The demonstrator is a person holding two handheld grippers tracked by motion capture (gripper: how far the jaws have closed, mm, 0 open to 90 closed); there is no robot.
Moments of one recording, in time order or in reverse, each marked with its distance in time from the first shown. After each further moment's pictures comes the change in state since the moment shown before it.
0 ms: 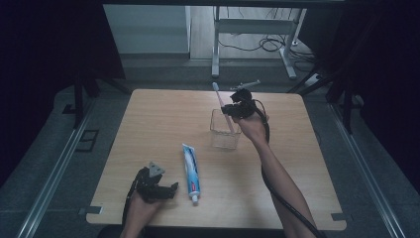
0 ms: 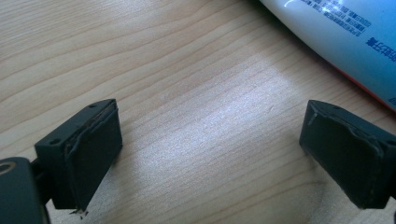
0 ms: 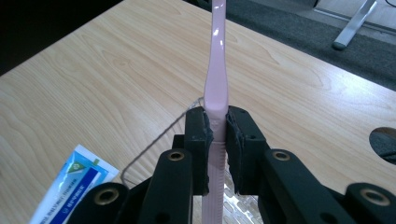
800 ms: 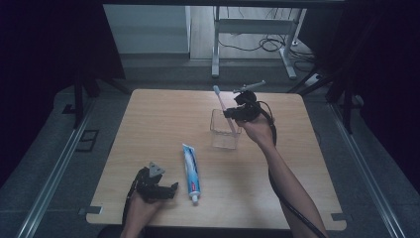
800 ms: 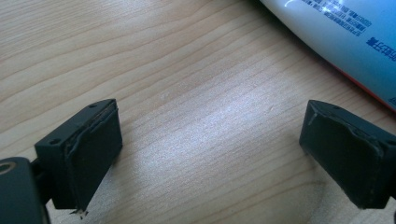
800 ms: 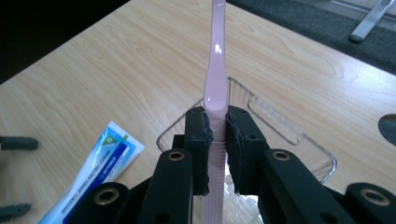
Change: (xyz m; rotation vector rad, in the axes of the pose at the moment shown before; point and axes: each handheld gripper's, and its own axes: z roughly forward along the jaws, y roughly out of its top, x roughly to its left) left arm 0.000 0.000 0.000 -0.003 0.001 0.002; right arm 0.011 -0.001 -0.031 0.027 0.052 -0.010
